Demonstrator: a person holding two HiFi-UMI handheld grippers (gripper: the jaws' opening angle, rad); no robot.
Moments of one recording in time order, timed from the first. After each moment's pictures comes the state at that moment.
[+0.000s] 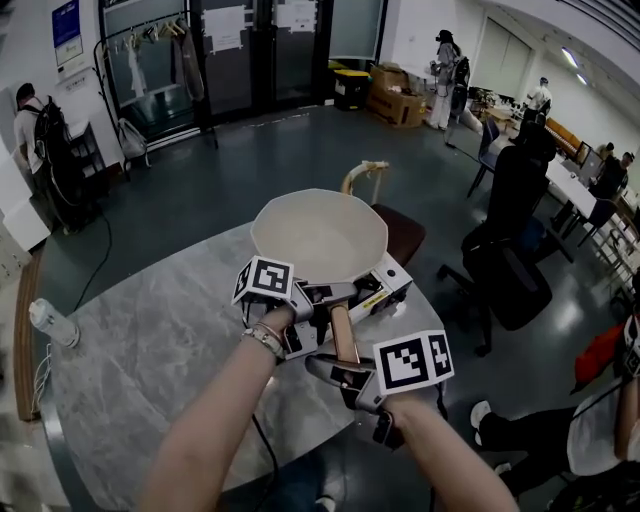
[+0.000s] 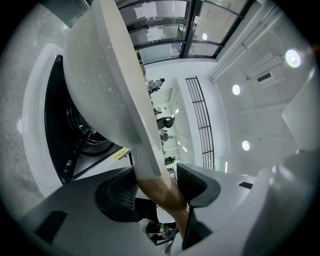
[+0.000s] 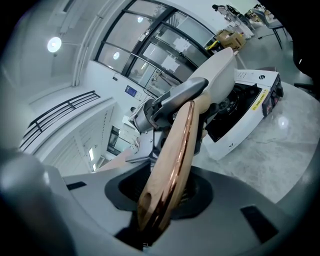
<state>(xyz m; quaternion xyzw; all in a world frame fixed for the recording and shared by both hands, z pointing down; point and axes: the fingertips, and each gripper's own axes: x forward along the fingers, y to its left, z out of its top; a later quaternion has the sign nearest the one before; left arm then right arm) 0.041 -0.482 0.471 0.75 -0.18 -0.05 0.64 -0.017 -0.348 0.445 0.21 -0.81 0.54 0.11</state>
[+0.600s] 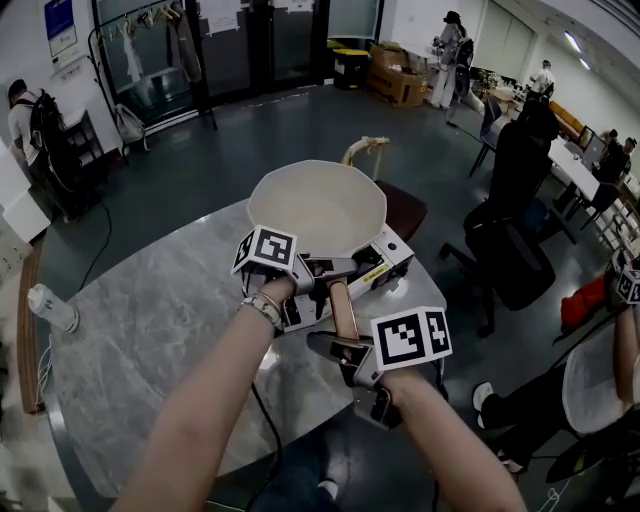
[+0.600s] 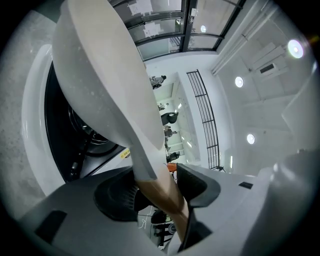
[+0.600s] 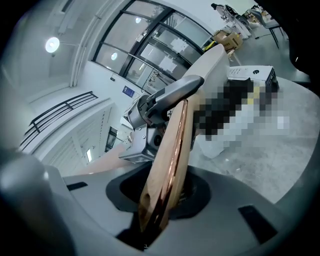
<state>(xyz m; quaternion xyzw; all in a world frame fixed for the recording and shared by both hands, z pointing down) 0.042 -0.484 0.481 0.76 -0.18 -0.01 0.63 -0.015 -0.351 0.463 0.22 -0.80 0.54 0.11</state>
